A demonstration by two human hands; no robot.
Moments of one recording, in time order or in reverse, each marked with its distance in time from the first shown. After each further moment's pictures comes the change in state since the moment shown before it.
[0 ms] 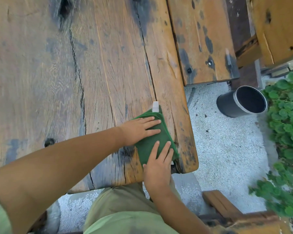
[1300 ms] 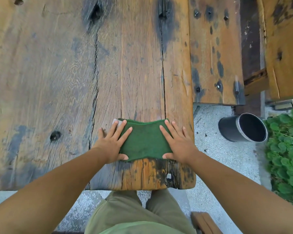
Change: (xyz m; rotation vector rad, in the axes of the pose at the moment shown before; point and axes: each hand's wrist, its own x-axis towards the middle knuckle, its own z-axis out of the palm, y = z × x) left_hand -0.074 0.011 0.068 -0.280 -0.032 -0.660; right_hand 0.136 0.051 -0.103 -0.551 -0.168 -0.688
